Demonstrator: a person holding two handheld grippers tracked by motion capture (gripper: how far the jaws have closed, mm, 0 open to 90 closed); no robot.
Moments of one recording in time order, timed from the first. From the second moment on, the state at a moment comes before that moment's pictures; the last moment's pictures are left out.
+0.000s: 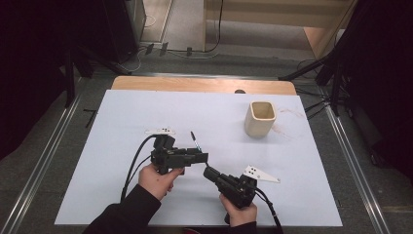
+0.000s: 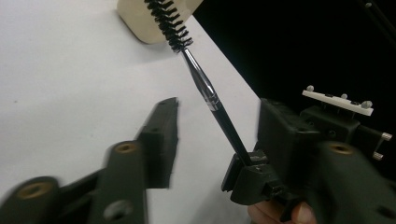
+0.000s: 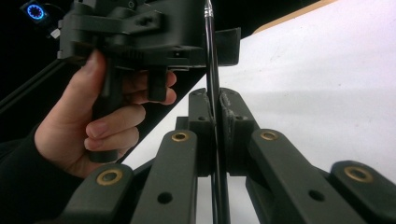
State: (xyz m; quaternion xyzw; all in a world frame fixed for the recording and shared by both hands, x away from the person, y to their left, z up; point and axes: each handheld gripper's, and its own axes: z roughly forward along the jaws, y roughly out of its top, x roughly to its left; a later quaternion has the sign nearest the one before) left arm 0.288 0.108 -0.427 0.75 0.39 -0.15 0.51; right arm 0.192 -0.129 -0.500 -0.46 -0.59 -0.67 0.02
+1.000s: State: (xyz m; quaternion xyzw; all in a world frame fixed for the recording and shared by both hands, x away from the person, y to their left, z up) left arm 0.294 0.113 -0.428 0.74 0.37 -0.21 0.53; right arm 0.191 -0.122 -0.502 -0.45 -0.61 -0.66 0.02
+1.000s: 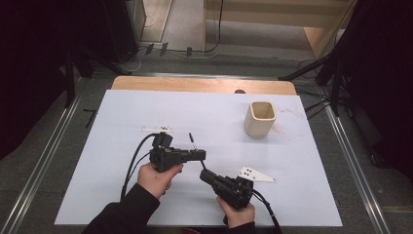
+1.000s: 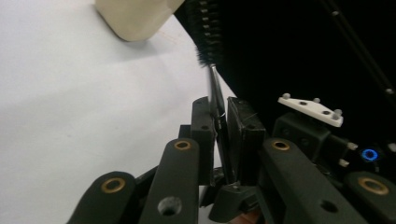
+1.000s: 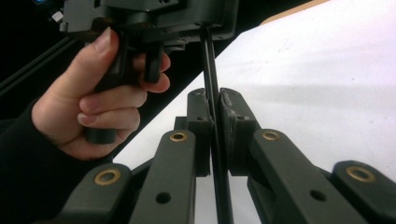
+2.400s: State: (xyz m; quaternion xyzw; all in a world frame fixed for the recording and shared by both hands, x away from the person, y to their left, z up) left arm 0.301 0.126 -0.427 0.77 0.37 -0.18 0.49; right arm 0.230 -0.117 -0.457 -0.35 -0.77 -0.52 0.01
